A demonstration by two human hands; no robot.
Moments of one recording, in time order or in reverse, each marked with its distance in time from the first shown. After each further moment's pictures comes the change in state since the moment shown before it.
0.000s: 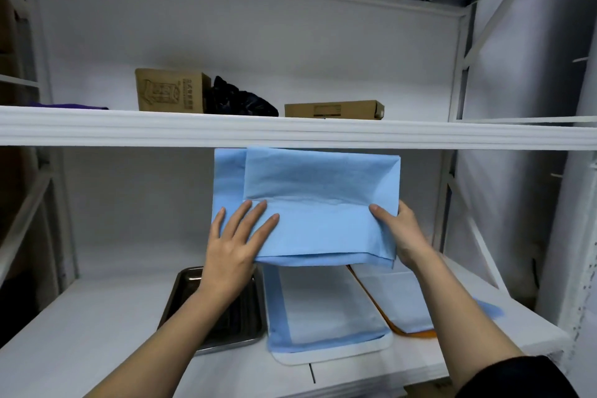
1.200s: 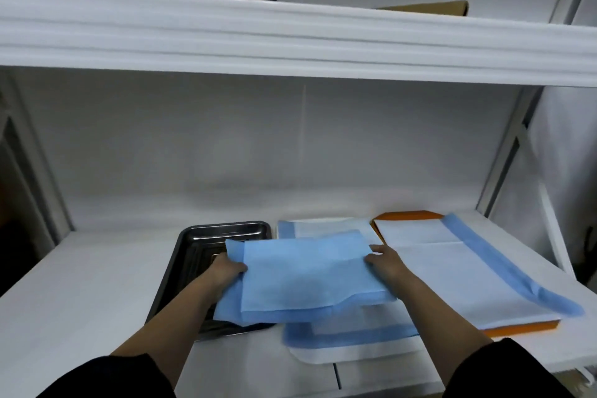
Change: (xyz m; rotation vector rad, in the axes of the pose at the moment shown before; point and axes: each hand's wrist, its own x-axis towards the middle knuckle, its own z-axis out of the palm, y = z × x) left_hand -0.095 -0.043 0.154 -0.964 -1.029 -1.580; right_hand 0.071 0.223 0.047 -0.438 -0.122 0.579
